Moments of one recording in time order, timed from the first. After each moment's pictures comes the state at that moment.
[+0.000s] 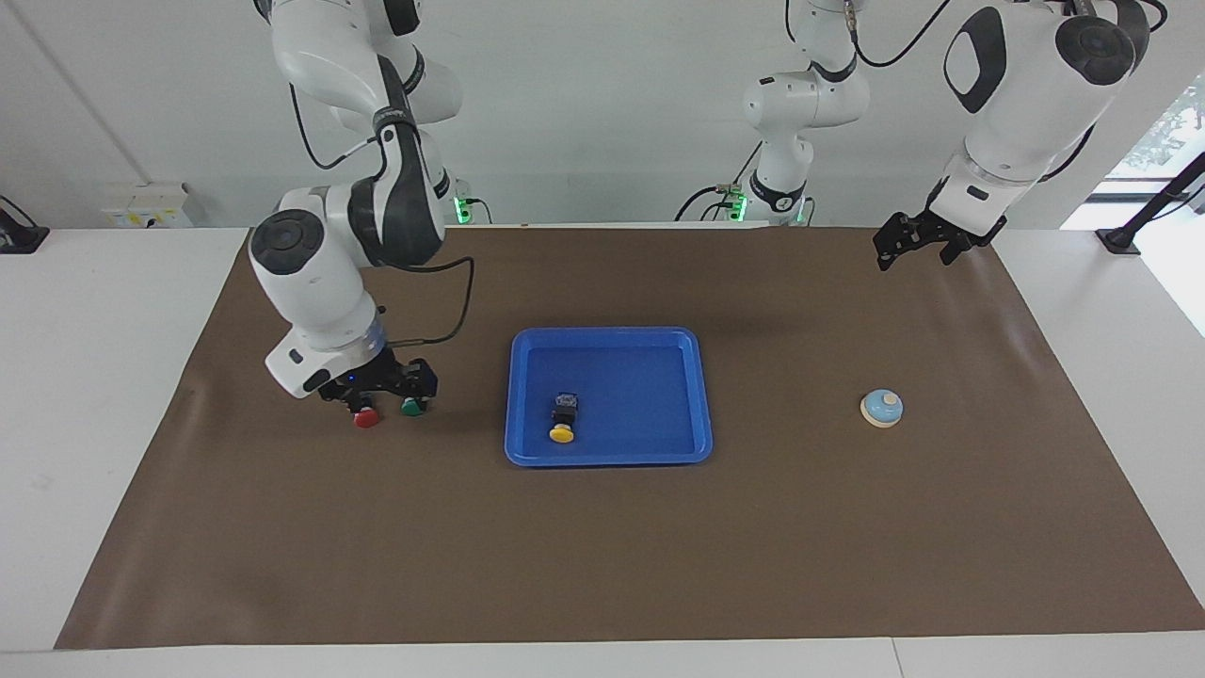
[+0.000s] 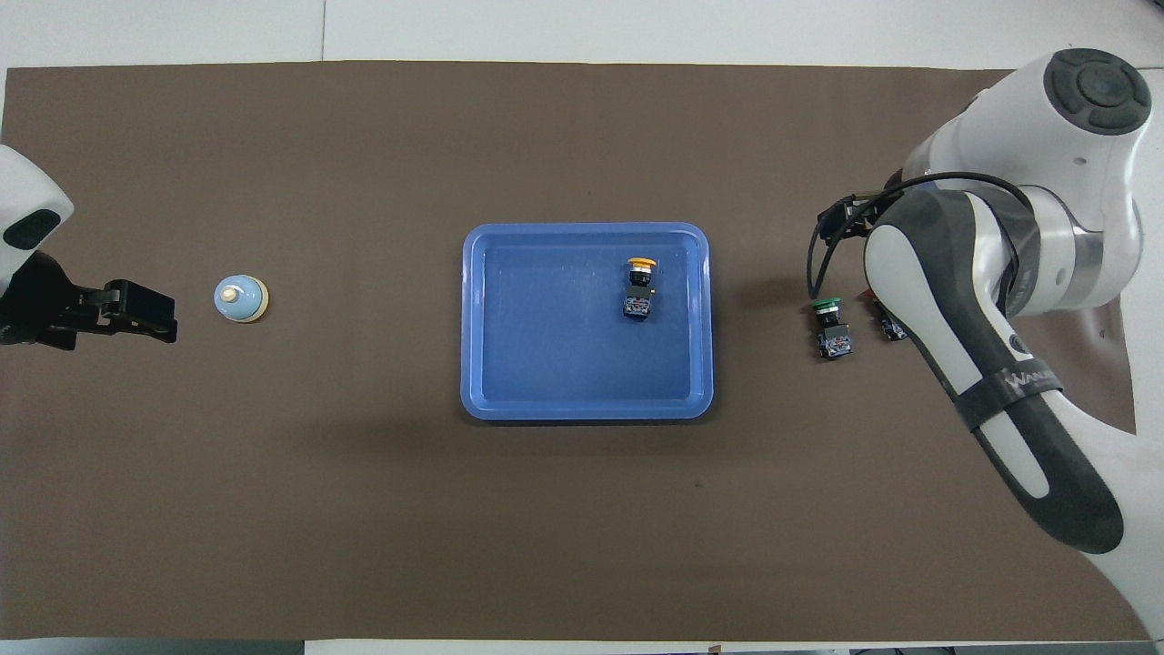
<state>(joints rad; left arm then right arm) 0.03 -0.05 -0.10 -1.74 0.01 1.56 -0.07 0.12 0.32 -0.07 -1.71 0.04 2.02 -0.07</state>
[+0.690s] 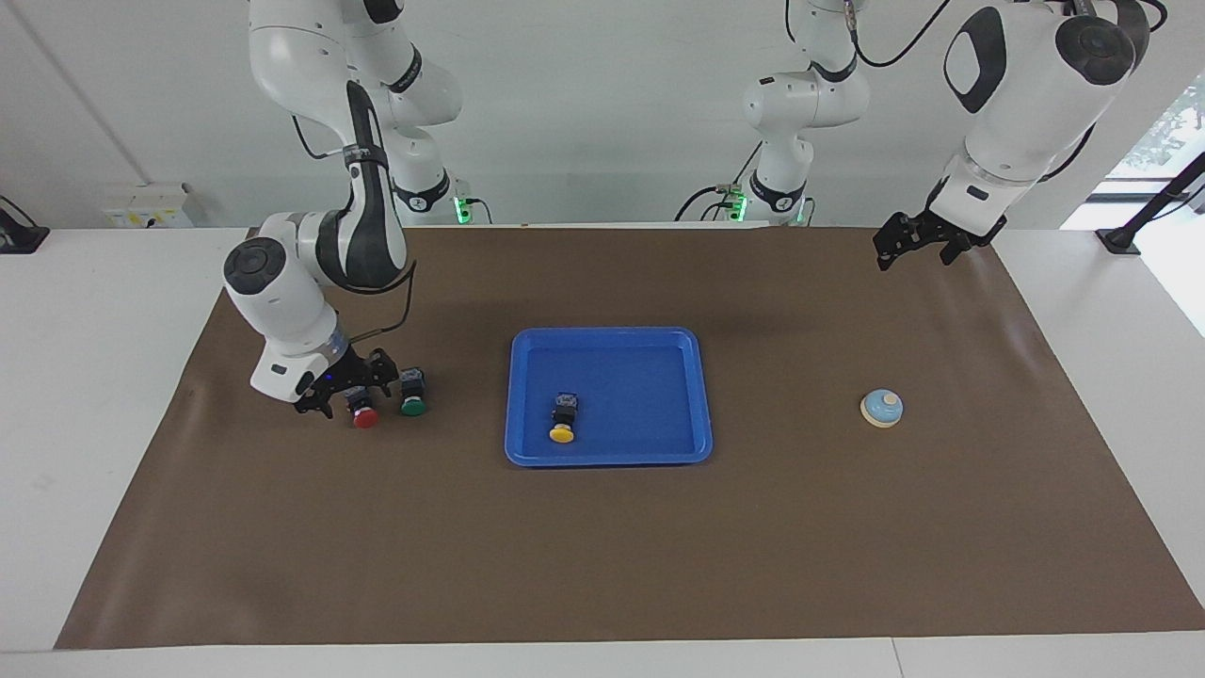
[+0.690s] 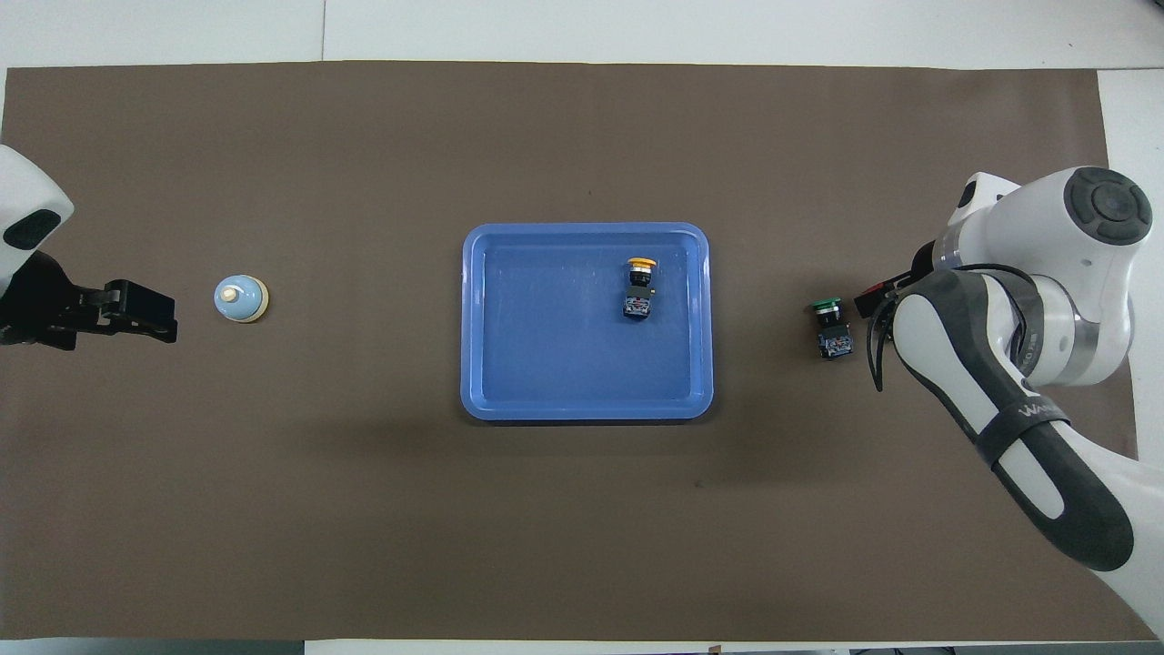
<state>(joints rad) 0.03 -0.05 -0.10 -1.74 0.01 1.56 -0.07 0.03 0.24 -0.06 -2.04 0.04 2.25 -0.43</state>
